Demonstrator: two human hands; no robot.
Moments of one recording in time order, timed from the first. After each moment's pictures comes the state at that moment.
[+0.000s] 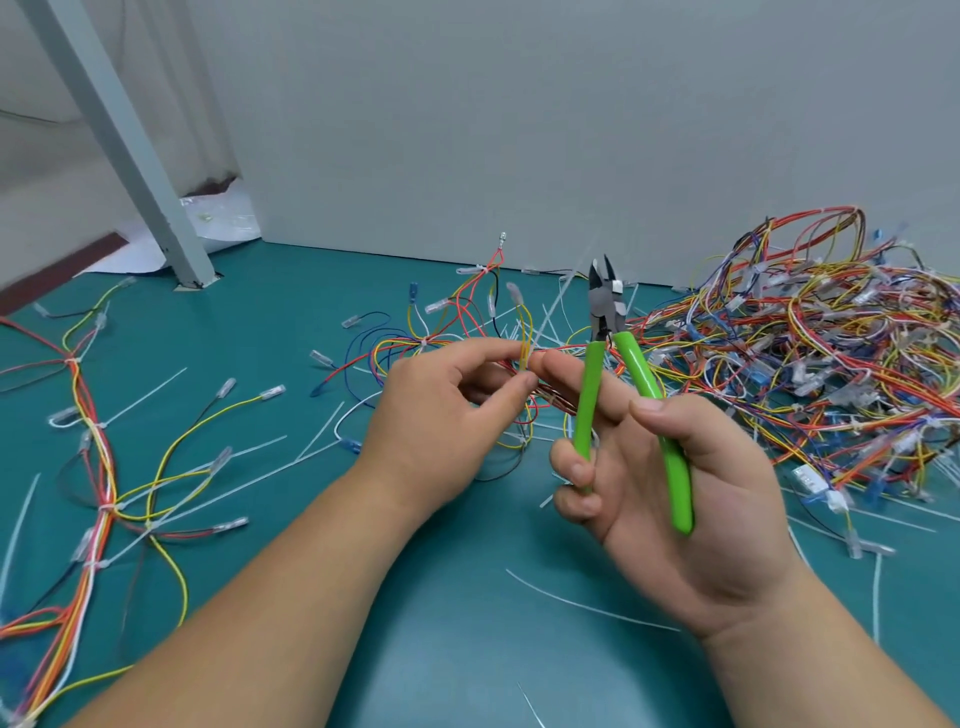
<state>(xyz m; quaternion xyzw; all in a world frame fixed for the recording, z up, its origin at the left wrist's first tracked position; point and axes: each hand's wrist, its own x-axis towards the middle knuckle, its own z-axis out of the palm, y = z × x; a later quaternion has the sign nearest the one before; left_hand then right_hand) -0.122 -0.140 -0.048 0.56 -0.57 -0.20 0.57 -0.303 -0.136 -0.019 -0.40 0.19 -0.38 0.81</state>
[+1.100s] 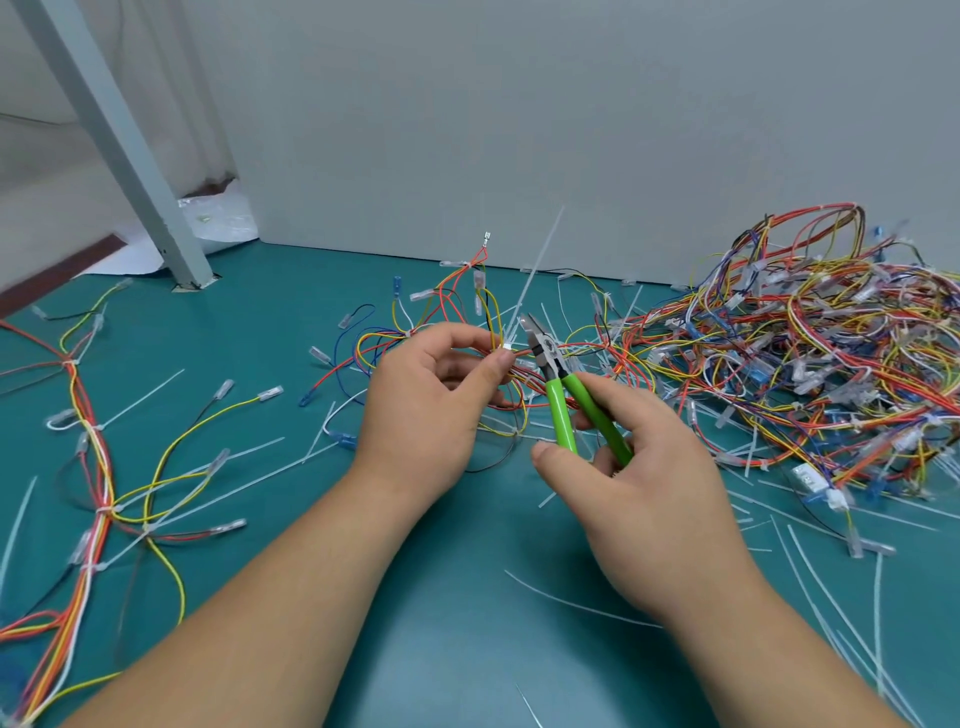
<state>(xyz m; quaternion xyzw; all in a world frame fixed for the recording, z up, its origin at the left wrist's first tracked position) -0.125 -0.142 -0.041 0.55 -0.47 -0.27 0.64 -0.295 -0.135 -0.035 -0.71 0.46 -0.41 0.33</state>
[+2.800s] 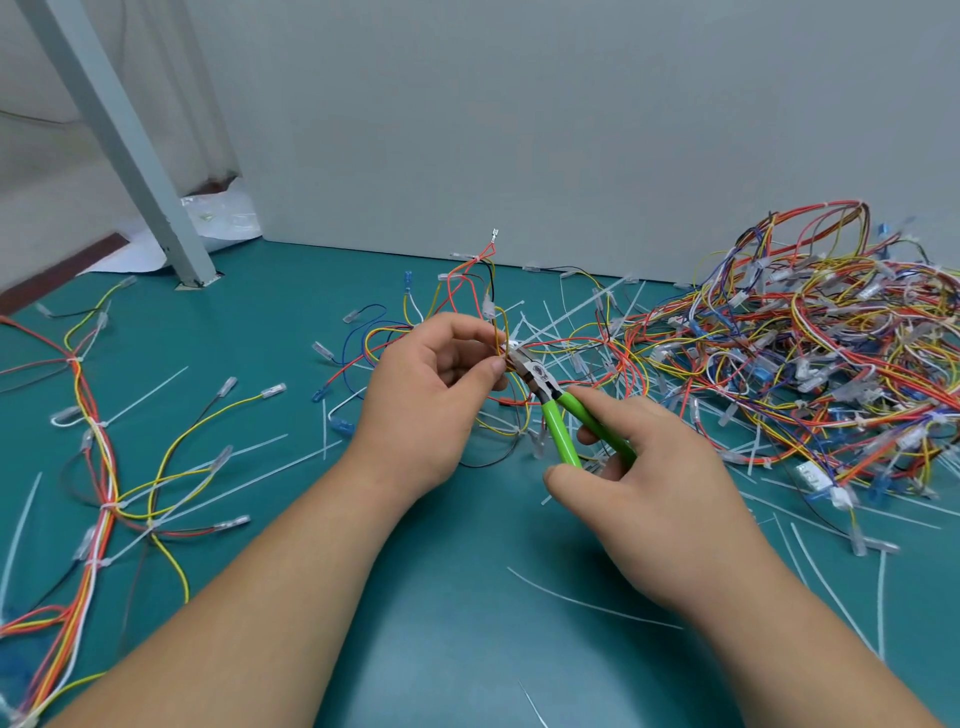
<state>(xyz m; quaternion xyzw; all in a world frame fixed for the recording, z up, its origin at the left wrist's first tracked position) -0.114 -0.147 -0.045 0.51 -0.52 -0.29 0.63 -0.306 -0.144 -0.037 -0.77 0.48 -0.30 0.28</state>
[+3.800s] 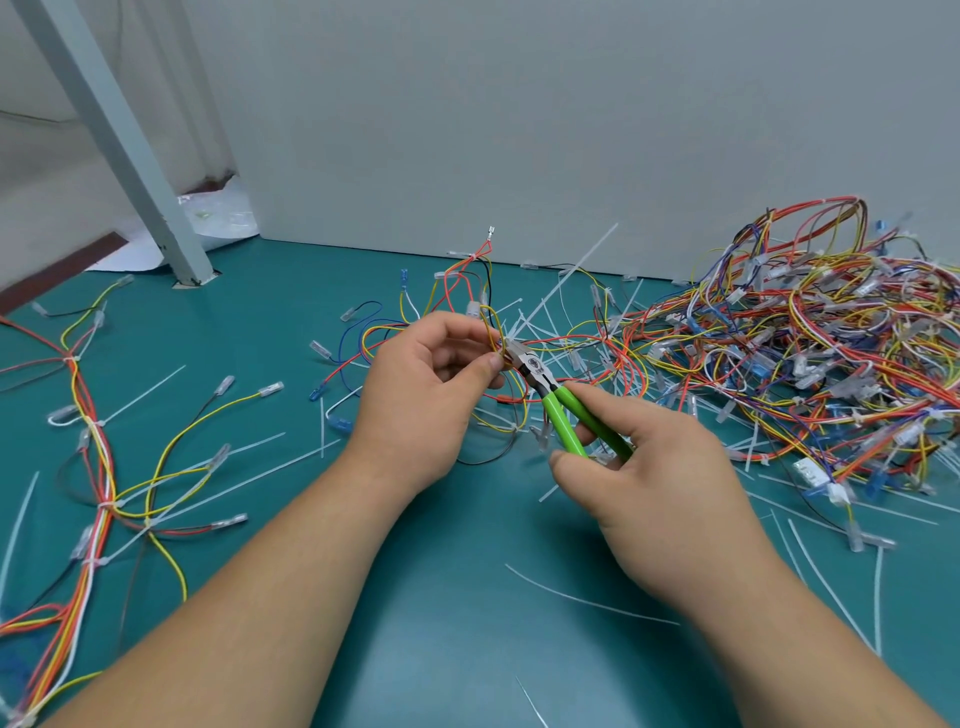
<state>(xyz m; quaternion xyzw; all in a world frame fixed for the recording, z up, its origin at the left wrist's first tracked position) -0.113 -0.150 -0.048 0.51 -0.49 -0.29 0.64 -0.306 -0.142 -0.035 -0.75 0.46 -0.34 0.32</state>
